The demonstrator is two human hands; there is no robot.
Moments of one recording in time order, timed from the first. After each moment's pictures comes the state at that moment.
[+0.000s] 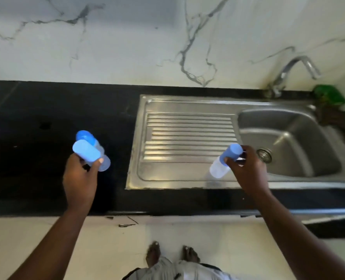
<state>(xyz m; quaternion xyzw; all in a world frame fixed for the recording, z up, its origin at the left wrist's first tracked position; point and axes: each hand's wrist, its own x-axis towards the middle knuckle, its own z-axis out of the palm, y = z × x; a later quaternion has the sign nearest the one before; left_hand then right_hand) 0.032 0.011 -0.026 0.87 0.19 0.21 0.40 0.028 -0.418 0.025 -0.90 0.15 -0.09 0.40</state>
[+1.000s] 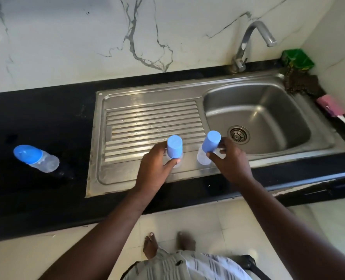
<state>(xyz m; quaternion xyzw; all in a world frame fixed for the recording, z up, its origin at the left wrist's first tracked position) 0.055 -0.277 -0.017 0.91 -0.12 0.03 0.40 0.022 -0.514 -0.010 -0.92 0.14 -0.05 0.36</state>
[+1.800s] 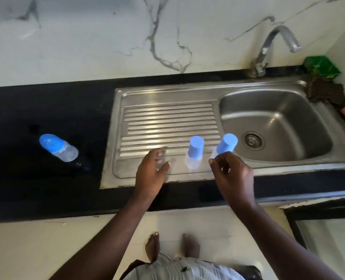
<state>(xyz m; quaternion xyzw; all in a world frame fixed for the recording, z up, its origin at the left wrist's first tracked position) 0.035 -0.243 -0.035 0.85 0.01 0.00 0.52 -0.017 -0.464 0.013 -0.90 0.06 -0.23 0.36</state>
